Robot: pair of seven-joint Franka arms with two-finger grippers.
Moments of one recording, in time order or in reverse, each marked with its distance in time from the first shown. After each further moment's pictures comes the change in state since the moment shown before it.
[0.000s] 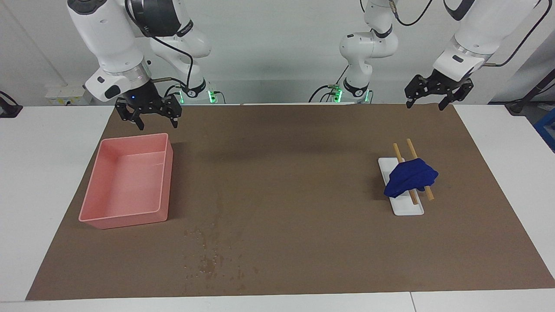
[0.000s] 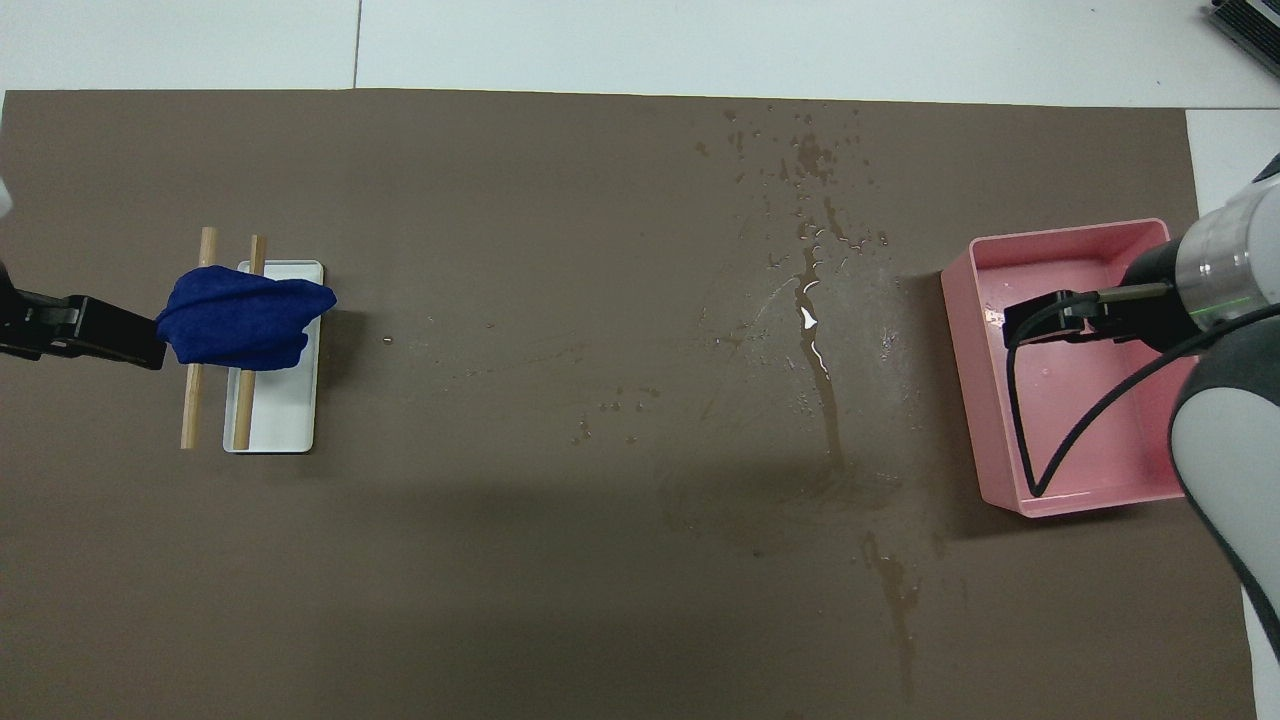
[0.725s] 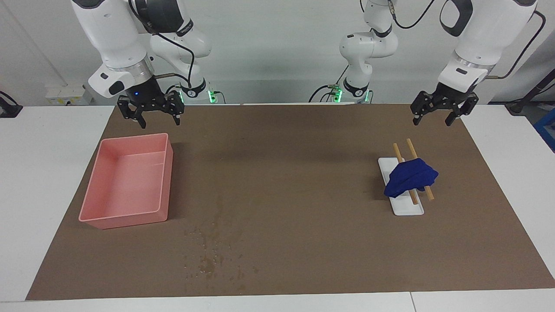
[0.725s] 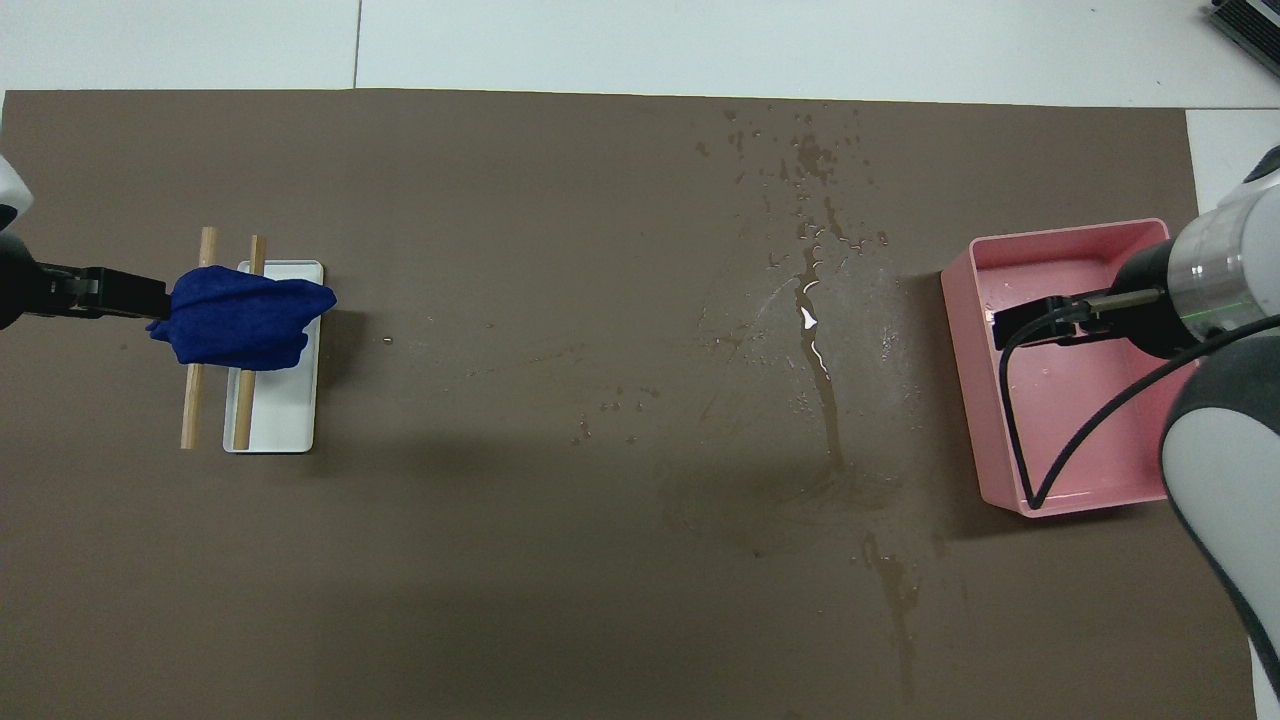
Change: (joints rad) left arm 0.045 -0.041 0.010 -0.264 0.025 0.419 -0.030; right arm 0.024 -0.013 0.015 0.000 0.007 0.019 -0.024
